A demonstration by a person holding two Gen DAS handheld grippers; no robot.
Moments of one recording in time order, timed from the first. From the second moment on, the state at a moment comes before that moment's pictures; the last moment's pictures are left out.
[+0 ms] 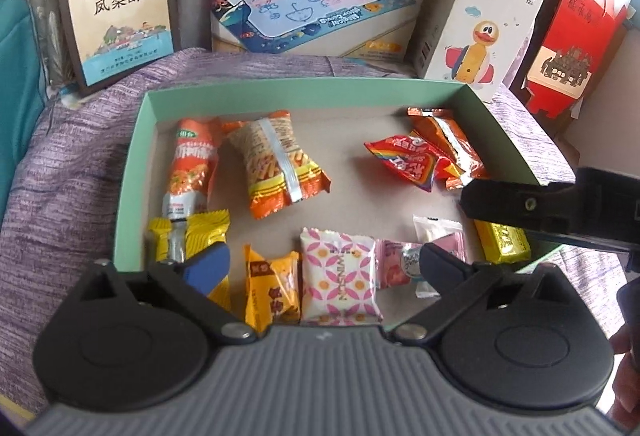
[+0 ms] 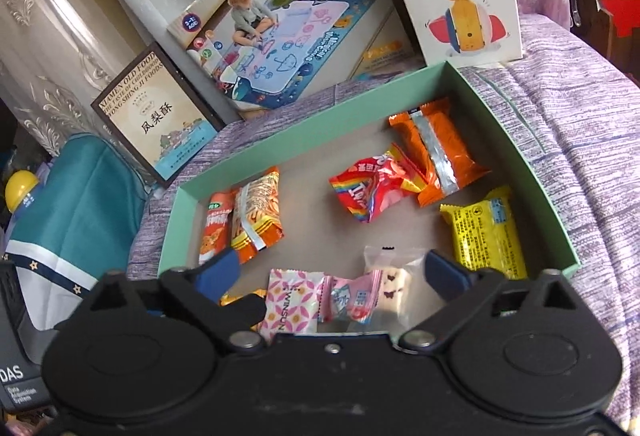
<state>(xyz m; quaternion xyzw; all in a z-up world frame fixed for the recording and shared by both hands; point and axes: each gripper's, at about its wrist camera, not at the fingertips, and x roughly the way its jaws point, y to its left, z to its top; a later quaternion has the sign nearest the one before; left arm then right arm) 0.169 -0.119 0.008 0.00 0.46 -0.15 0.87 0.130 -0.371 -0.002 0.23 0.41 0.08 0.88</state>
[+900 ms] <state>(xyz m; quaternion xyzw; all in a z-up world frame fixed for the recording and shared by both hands) 0.081 -0.048 -0.025 0.03 0.49 -0.11 0.86 0.047 -0.359 -0.013 0.23 0.43 0.09 0.87</state>
